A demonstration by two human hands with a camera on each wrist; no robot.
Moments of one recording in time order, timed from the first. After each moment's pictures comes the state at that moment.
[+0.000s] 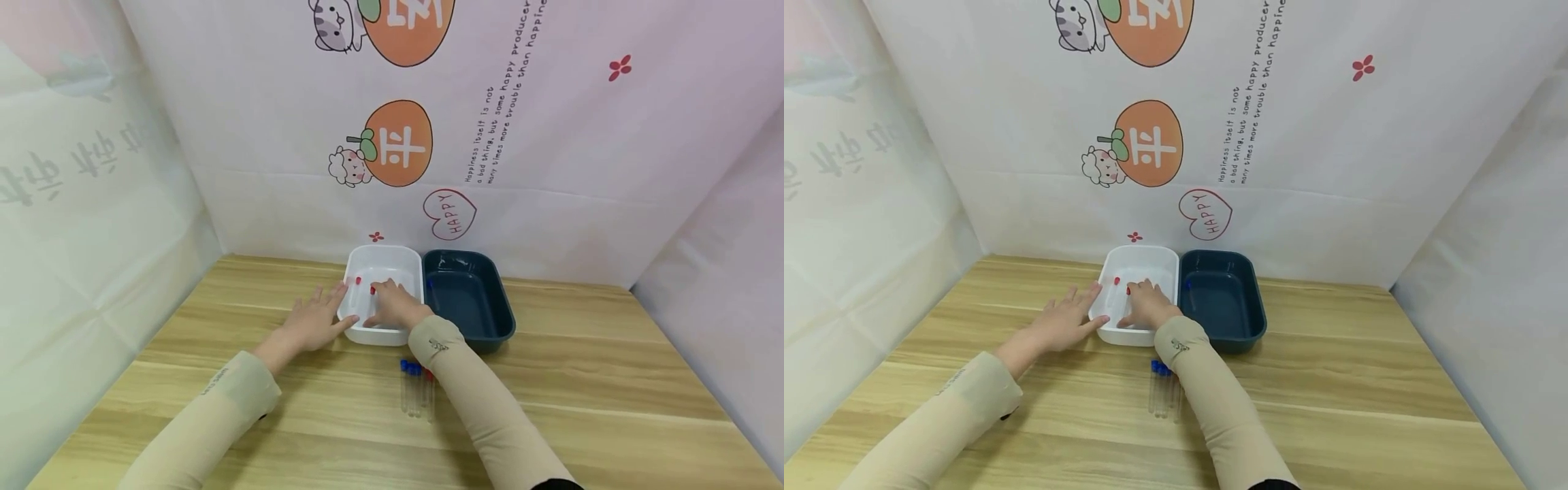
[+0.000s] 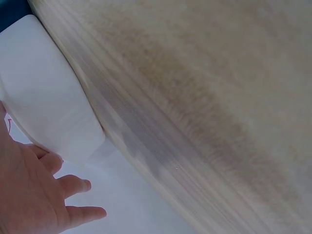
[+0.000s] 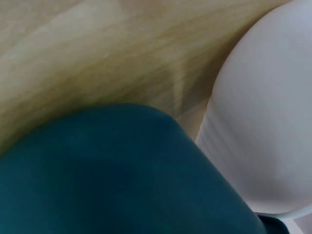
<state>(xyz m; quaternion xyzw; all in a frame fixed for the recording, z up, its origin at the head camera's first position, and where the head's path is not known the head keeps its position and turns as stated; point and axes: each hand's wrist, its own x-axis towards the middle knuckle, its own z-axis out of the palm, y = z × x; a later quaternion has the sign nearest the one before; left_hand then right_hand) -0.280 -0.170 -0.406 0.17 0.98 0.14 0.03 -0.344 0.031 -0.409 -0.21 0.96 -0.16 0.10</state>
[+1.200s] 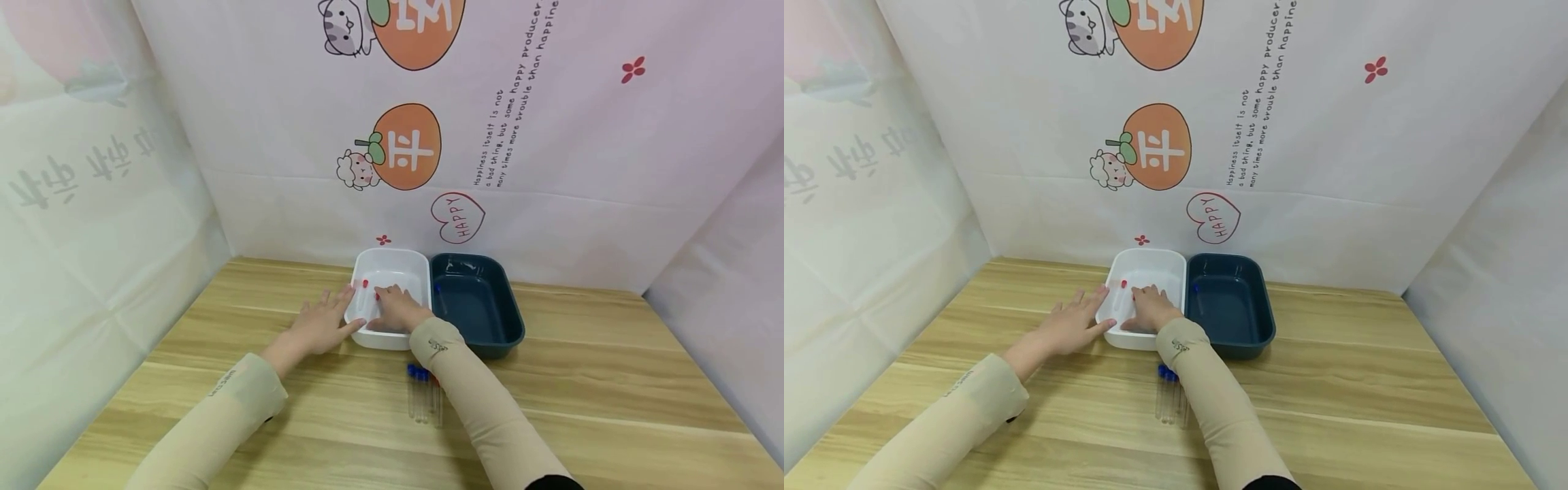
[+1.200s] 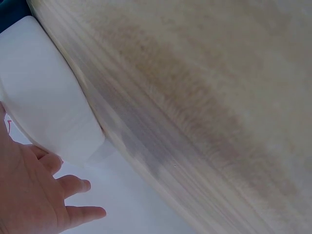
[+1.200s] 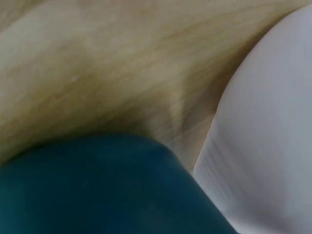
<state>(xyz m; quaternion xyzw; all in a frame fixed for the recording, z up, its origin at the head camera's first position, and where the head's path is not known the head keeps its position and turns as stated) -0.283 -0.170 -0.409 0.17 0.98 0.13 0.04 -0.353 0.023 -0.419 -0.22 0.96 -0.13 0.11</state>
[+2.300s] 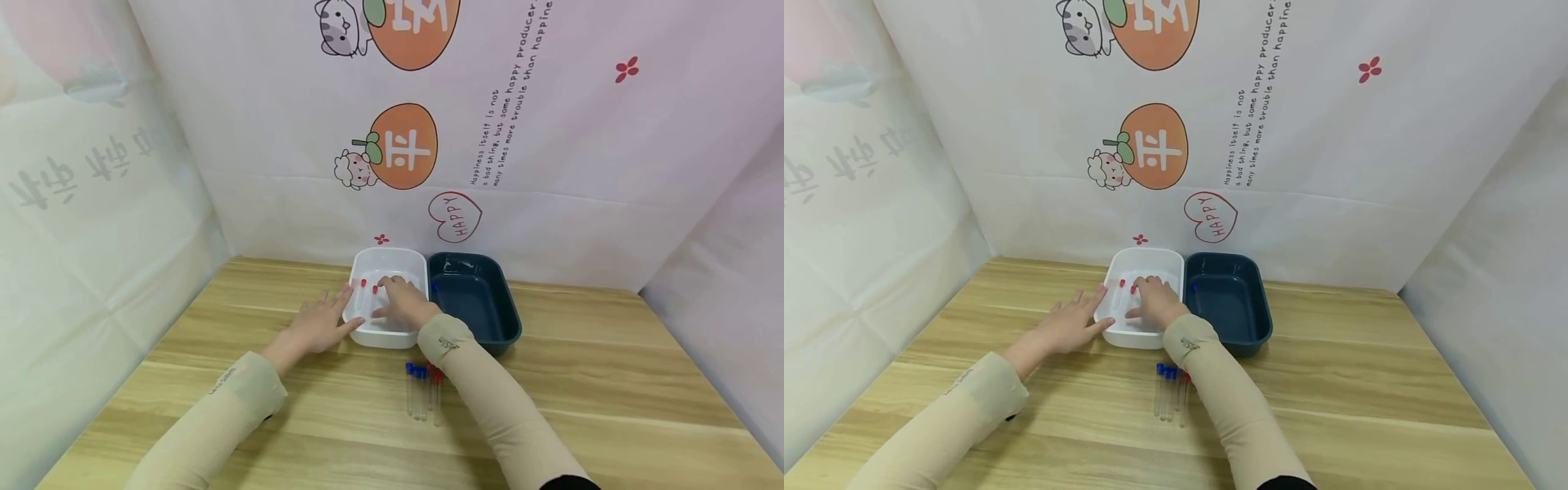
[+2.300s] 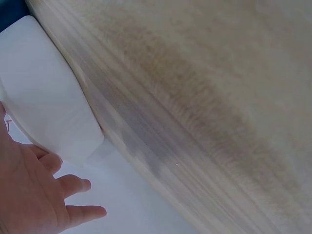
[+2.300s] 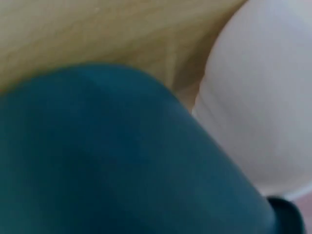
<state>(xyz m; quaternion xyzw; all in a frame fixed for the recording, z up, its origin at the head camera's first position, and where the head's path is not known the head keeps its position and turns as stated) -0.282 -0.167 -0.406 0.16 0.98 0.13 0.04 -0.353 0.034 -0.403 -0.18 0.96 -0.18 0.09</state>
